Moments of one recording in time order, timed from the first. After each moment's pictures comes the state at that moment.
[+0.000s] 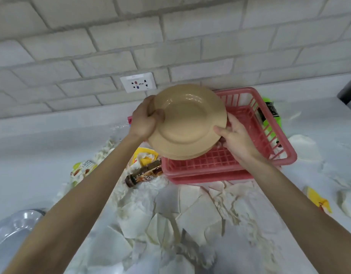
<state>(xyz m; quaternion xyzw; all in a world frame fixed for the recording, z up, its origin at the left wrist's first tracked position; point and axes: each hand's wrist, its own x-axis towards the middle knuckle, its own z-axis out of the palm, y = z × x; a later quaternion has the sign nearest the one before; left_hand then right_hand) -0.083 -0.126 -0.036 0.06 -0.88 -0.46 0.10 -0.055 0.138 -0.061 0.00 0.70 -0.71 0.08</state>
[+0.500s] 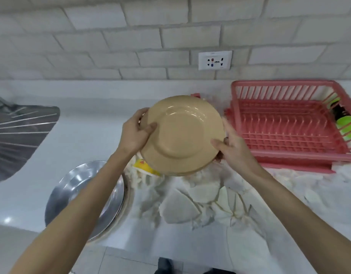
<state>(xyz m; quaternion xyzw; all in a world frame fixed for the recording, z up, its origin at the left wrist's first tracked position) 0.093 -0.334 -0.049 0.15 -0.87 -0.44 0.14 0.062 -0.054 -0.057 -0.14 0.76 -0.62 0.15</state>
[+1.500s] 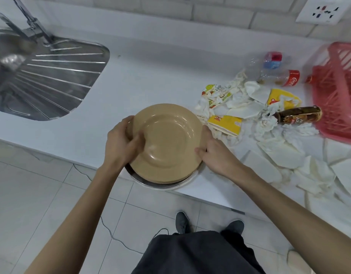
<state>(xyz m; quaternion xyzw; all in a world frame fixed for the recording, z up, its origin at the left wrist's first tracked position) 0.326 -0.541 -0.133 0.29 -0.87 -0.39 0.12 0.222 -0.291 -0.119 -0.21 0.88 -0.31 0.29</state>
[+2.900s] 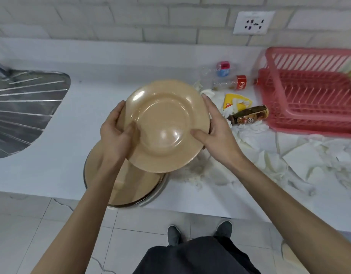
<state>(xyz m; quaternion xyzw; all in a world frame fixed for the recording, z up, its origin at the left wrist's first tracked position) 0.242 -0.458 -0.086 0.22 -0.78 -0.55 0.22 0.184 -0.216 -0.053 -0.16 0.77 -0.60 0.12</state>
